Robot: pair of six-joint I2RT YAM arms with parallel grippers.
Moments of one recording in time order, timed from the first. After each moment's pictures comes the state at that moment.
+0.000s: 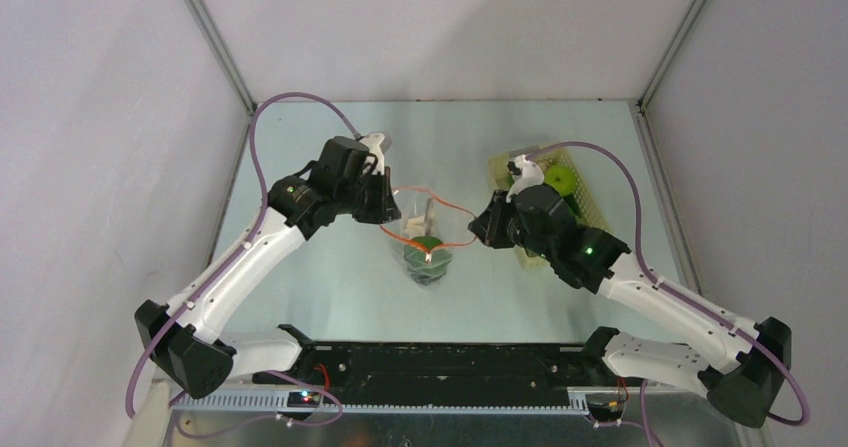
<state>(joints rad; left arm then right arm) -0.59 1.22 1.25 -0.81 0.14 -0.44 0.83 1.02 0.92 -0.36 0.12 0.69</state>
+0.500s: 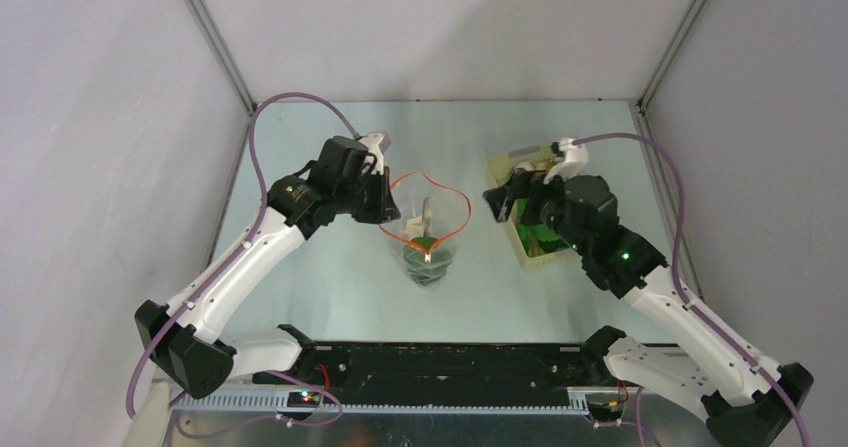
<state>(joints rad) -0.58 1.22 1.25 -0.81 0.14 -0.44 0.60 0.88 0.91 -0.29 0.16 0.46</state>
